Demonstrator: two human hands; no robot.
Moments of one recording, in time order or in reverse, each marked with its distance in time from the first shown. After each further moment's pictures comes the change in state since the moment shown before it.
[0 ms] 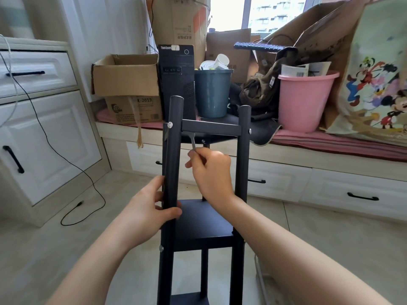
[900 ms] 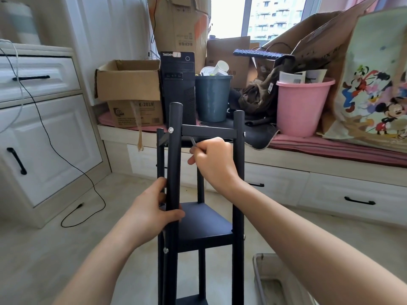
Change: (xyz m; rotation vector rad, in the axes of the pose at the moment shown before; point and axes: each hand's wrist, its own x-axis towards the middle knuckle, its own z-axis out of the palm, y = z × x) left_hand -0.002 0.001 0.002 -0.018 0.007 0.025; right_hand 0.025 -0.031 -0.025 -0.111 -0.168 0.100
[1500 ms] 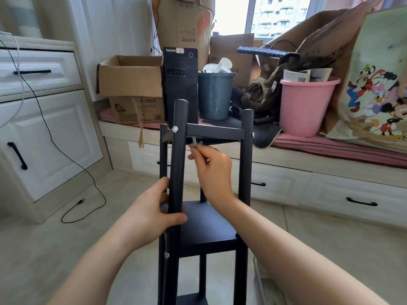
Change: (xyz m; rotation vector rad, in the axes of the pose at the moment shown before) left_hand -0.002 -0.007 -0.004 0.049 -0.052 0.046; right_hand -0.016 0.024 0.035 0.114 0.275 -0.175
